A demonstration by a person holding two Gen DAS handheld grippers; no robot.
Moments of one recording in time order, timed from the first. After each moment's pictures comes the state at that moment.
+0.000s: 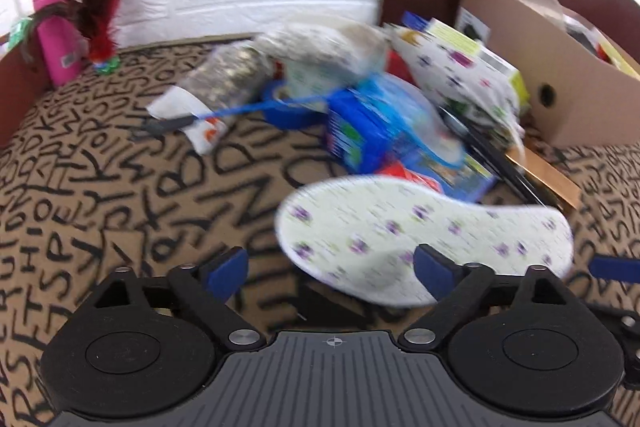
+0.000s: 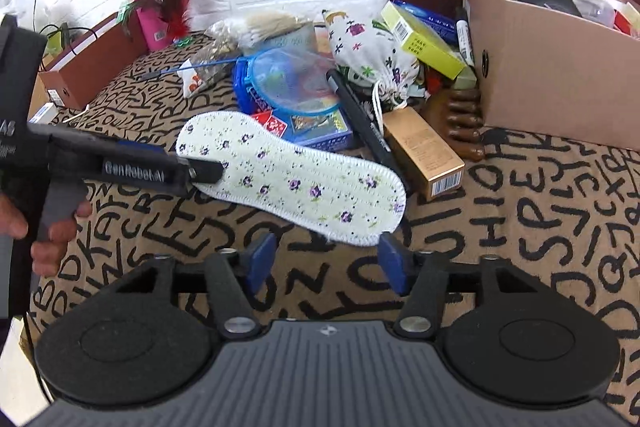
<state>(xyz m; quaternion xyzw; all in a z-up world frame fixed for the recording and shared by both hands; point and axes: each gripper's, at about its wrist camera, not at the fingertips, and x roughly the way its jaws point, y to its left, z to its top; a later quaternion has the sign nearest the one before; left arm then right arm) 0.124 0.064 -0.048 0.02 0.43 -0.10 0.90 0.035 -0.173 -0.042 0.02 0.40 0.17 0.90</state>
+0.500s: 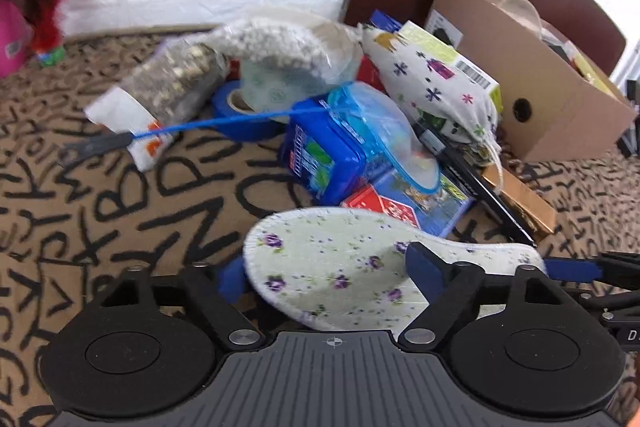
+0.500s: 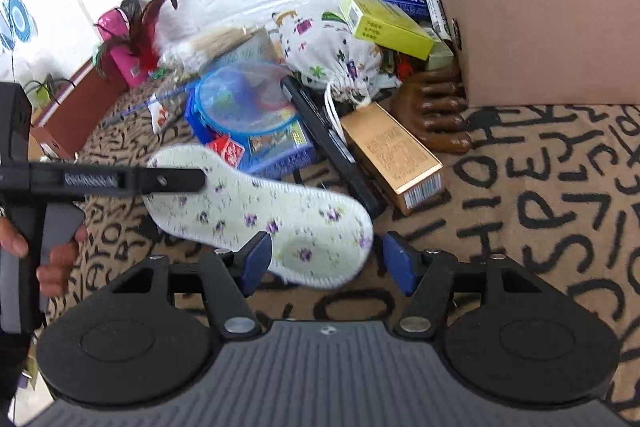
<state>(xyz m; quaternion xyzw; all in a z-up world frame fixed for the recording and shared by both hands) 0.153 0.059 -0.055 -0.02 0.43 -0.17 0.89 0.074 -0.199 -0.064 0.10 0.42 0.17 0.89</state>
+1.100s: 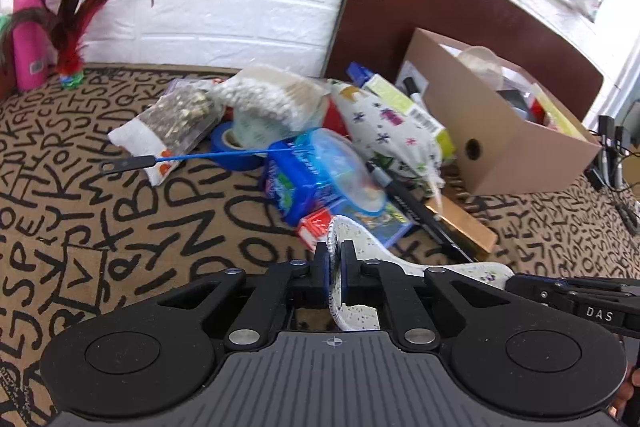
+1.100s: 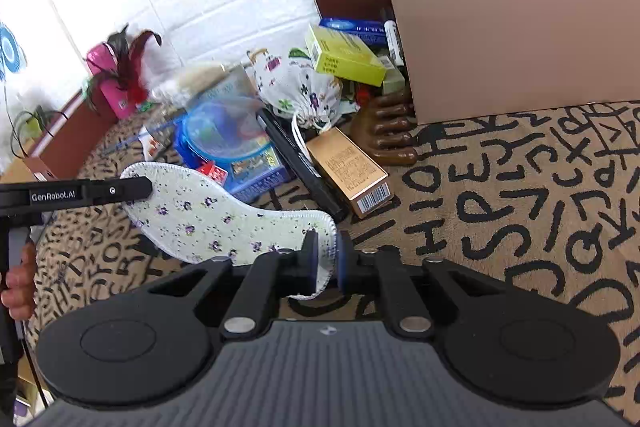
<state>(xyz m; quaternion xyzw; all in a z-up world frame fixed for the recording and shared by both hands) 0.104 0.057 -0.014 -0.05 0.38 -0.18 0.91 0.042 -0.229 -0.043 0.13 0.38 0.14 0.91</state>
